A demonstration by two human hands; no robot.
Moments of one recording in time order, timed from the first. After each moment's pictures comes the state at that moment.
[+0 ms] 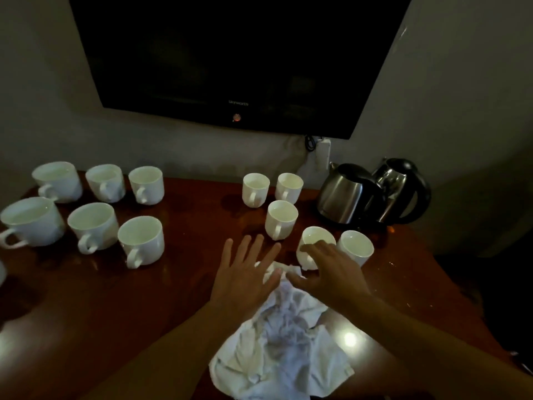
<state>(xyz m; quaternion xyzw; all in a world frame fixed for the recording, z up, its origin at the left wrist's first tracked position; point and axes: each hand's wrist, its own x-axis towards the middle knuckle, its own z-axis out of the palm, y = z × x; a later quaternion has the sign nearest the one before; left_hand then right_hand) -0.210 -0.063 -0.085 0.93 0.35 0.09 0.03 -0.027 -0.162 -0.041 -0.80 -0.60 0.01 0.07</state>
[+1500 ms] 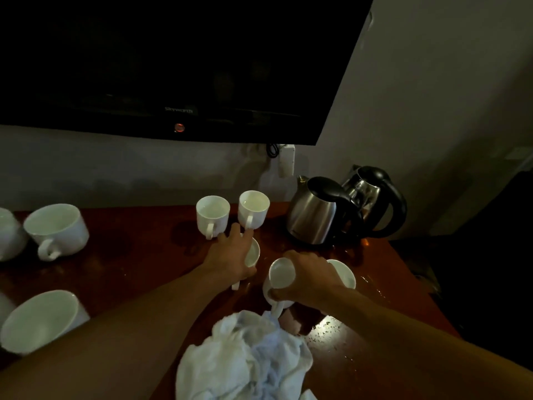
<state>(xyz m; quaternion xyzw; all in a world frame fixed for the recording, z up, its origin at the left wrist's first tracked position) -0.087 0.076 -0.057 0.93 0.34 0.00 0.13 0.042 -0.067 -0.037 -0.86 -0.49 0.15 0.04</state>
